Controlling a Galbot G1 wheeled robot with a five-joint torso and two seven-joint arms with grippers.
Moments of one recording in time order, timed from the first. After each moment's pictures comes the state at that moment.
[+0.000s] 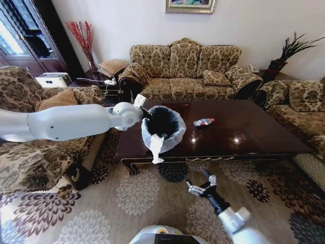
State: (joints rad) left arm 2.36 0.80 -1.75 -1.80 -1.72 0.39 -0.58; right arm -1.66 0.75 0.19 2.15 0.44 0.26 0.13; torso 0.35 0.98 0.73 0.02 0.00
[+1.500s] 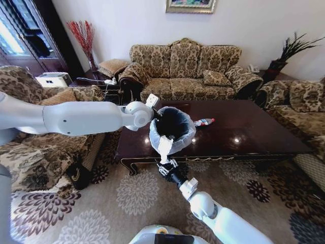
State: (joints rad) left arm 2.35 0.91 -1.74 -1.80 -1.78 0.39 -0.64; right arm -1.07 0.93 -0.25 1.91 0.44 0.16 0.13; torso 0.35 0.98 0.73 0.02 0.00
